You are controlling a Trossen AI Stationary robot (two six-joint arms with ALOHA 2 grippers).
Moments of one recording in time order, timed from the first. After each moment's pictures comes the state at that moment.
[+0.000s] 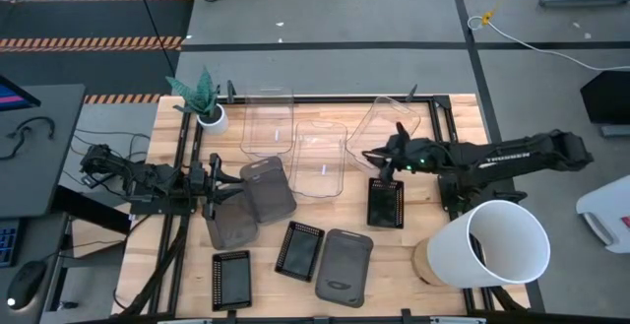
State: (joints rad) left arm -0.36 0.02 0.01 0.09 -0.40 -0.04; right arm -0.09 0.92 0.46 -0.08 0.31 0.37
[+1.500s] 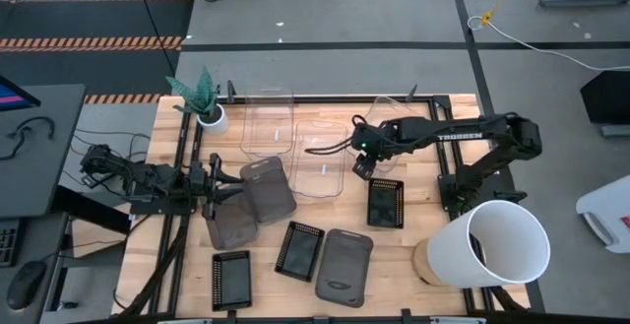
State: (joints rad) left arm -0.36 0.02 0.01 0.09 -0.40 -0.04; right arm -0.16 1.47 1.11 -0.84 0.22 0.39
